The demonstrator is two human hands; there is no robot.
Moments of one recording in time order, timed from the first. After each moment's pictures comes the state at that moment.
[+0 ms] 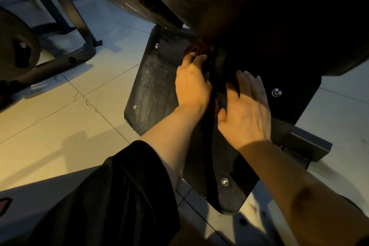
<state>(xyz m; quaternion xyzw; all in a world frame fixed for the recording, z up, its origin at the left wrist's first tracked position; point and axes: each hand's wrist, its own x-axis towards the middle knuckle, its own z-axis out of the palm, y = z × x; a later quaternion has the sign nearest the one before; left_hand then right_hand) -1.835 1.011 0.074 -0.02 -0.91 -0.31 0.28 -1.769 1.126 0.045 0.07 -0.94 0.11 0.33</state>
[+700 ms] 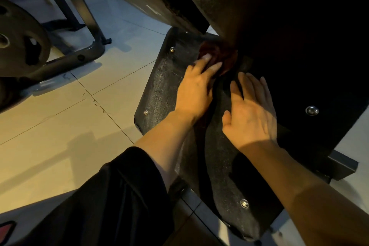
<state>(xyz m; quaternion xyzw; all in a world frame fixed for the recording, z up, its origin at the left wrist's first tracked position) -1.868 0.961 0.058 -0.17 -0.92 -0.23 0.28 -1.806 1.094 0.049 0.07 -0.95 0.01 0.29</state>
